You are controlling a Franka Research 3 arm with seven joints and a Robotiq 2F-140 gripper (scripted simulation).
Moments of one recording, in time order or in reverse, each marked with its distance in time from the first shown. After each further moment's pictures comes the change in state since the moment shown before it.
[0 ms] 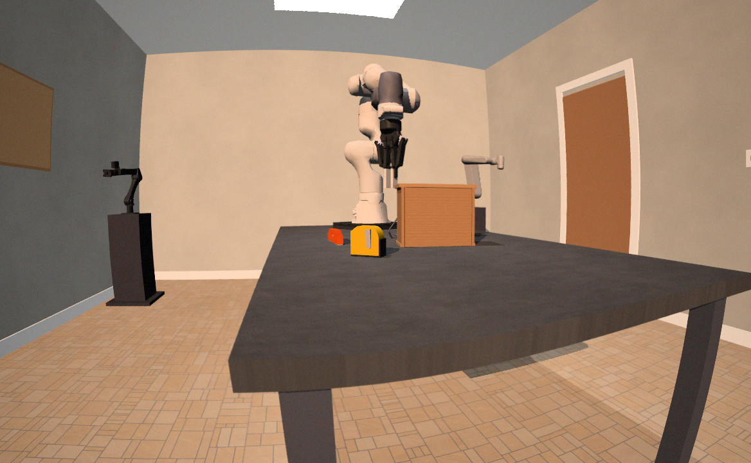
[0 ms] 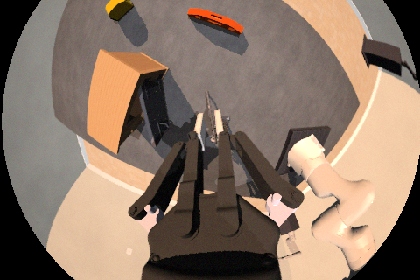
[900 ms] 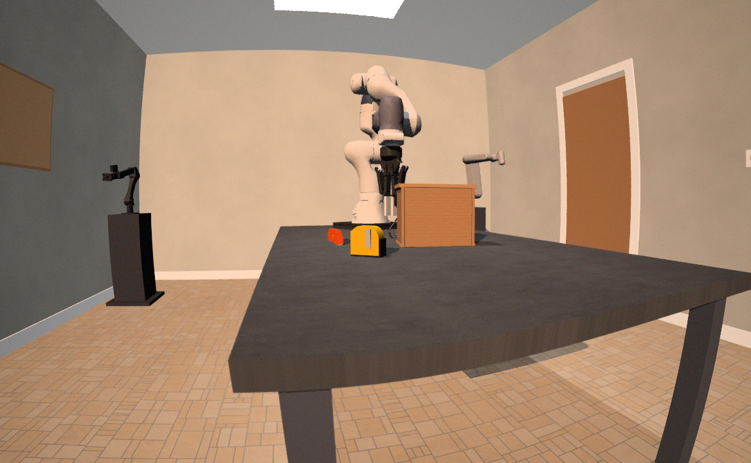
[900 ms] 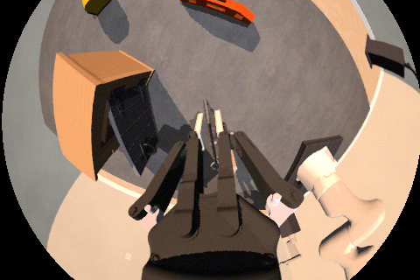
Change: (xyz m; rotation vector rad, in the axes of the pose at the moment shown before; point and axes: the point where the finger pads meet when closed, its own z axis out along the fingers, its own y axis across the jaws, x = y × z) arm -0.001 0.000 0.094 -0.006 -0.006 0.000
